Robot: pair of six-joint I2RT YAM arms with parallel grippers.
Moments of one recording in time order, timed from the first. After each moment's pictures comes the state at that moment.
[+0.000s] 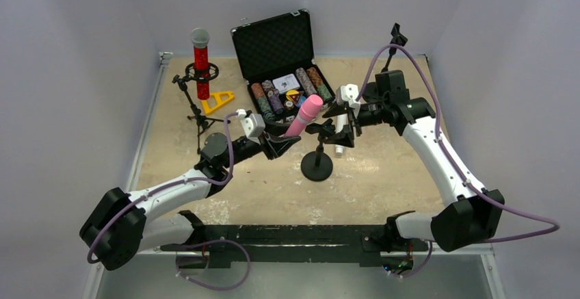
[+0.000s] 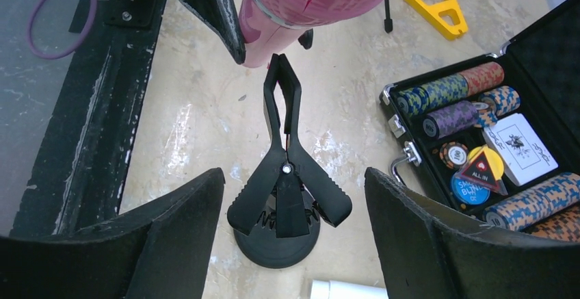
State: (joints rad) left arm -0.69 1.14 0.49 0.91 0.44 -0.19; right arm 0.27 1.30 1.25 -0.80 -1.12 -0.91
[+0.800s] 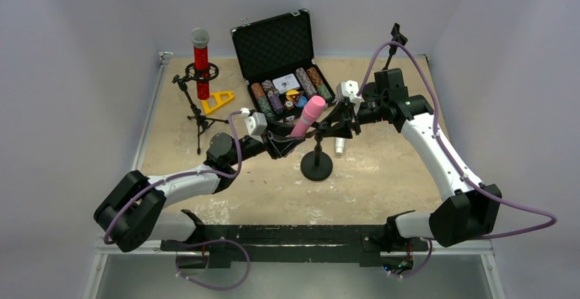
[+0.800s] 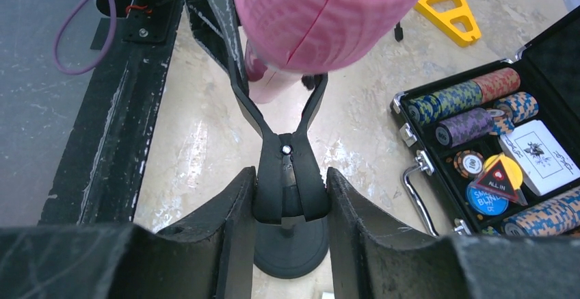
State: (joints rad) left arm -0.68 1.29 0.48 1.12 0.50 -0.27; right arm 0.27 1.33 1.26 -0.80 -1.17 -0.88
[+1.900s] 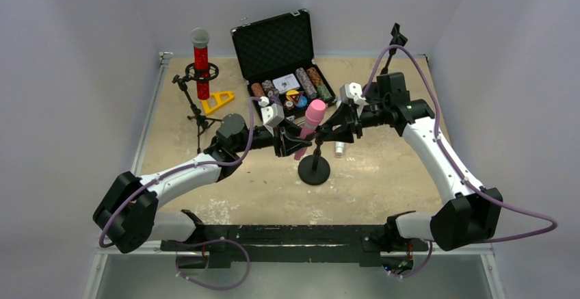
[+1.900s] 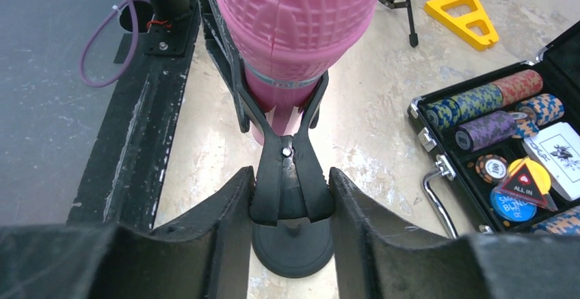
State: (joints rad) left arm -0.68 1.32 0.66 0.78 0.67 -0.25; right arm 0.25 1.31 1.20 -0.75 -1.23 -0.82
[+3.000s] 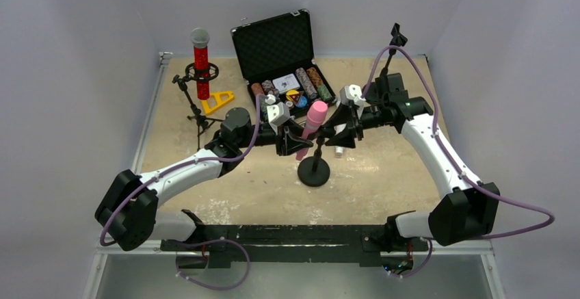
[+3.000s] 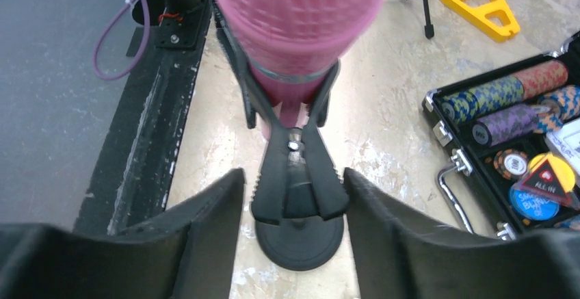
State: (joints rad) left arm -0.68 1.32 0.74 0.57 0.72 -0.15; right arm 0.24 1.34 1.22 -0.87 -1.24 -0.92
